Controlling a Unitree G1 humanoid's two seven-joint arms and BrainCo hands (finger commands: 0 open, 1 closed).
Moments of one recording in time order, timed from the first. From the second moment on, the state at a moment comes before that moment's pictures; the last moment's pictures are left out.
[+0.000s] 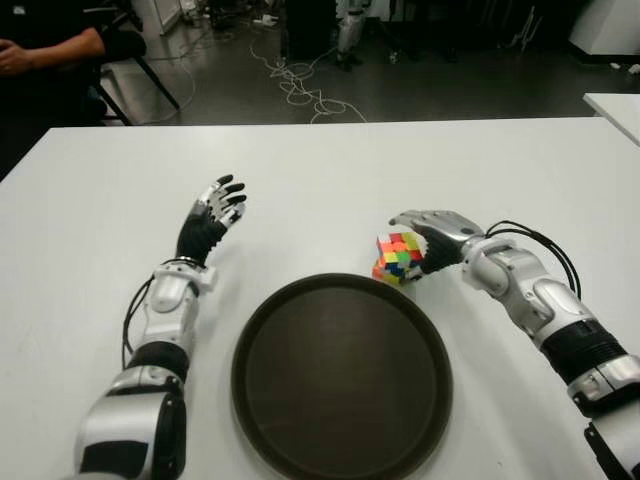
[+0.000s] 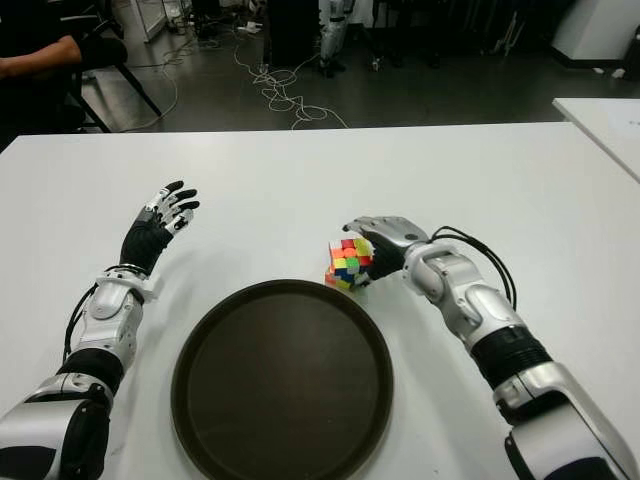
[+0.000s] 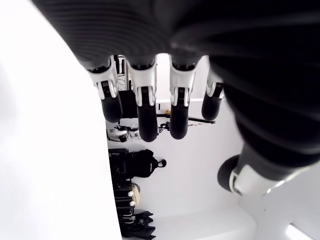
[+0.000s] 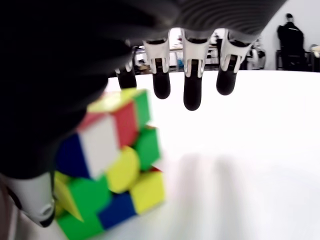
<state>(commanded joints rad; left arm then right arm) -0.59 0.13 0.18 1.12 -0.11 -0.62 -0.29 -0.57 -0.44 0.45 0.54 -0.75 -0.14 0.20</state>
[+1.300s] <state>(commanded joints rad) -0.59 0.12 0.17 1.12 -0.09 -0.62 -0.27 -0.62 -0.43 0.46 0.67 -0.74 -0.18 0.13</state>
